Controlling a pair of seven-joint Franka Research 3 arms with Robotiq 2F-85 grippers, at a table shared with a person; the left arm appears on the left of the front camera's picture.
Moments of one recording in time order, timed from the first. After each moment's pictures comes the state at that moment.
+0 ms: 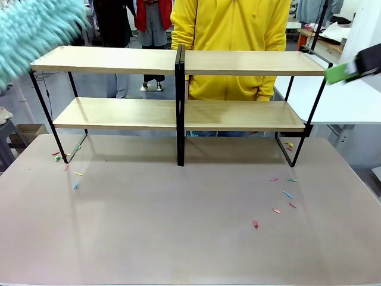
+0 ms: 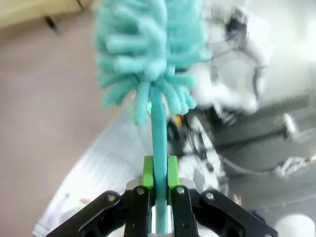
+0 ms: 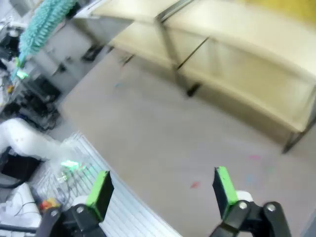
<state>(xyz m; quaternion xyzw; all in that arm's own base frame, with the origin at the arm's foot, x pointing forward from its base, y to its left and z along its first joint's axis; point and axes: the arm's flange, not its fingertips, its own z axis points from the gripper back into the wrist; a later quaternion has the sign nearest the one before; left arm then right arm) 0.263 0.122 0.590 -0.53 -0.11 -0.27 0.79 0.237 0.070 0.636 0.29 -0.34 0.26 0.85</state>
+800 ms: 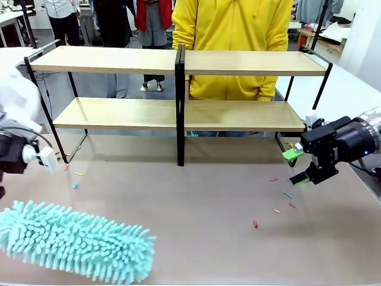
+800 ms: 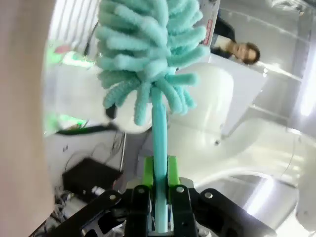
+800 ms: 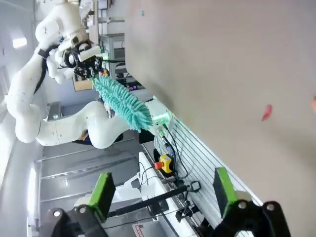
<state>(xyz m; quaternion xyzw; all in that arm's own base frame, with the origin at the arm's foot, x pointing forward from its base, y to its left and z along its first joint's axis) 0.377 -0.002 0.363 -0.39 0.44 -0.50 0.64 0.348 0.041 0.405 0.52 0.04 0.07 0.85</state>
